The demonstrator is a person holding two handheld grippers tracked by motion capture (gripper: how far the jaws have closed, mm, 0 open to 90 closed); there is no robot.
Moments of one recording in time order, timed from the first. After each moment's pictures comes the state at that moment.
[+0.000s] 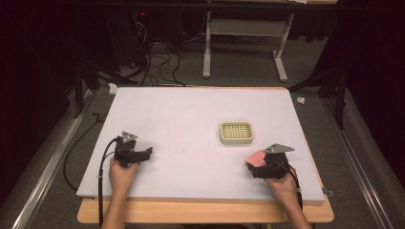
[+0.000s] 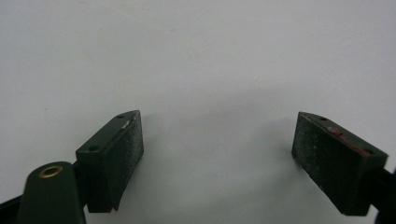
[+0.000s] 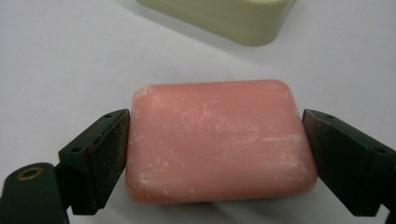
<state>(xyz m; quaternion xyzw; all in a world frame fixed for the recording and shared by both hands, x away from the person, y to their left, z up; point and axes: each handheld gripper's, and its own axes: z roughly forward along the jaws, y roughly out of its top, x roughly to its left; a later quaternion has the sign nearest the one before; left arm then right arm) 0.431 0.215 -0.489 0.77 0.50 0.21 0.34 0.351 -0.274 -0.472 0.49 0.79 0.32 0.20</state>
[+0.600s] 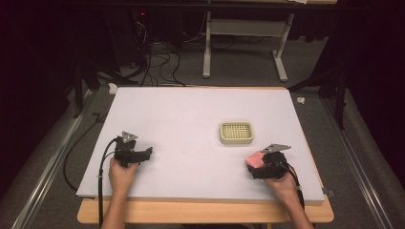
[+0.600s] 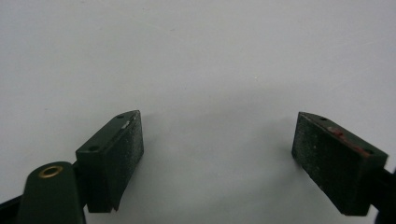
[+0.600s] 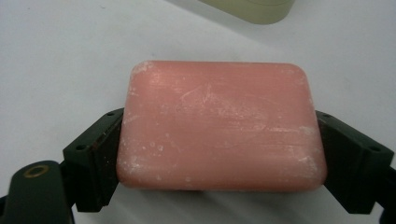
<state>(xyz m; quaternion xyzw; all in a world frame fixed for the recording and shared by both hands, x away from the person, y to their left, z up) 0.432 0.215 -0.489 0.77 0.50 0.21 0.34 0.355 -0.273 -0.475 0.49 0.81 0.28 0.18</state>
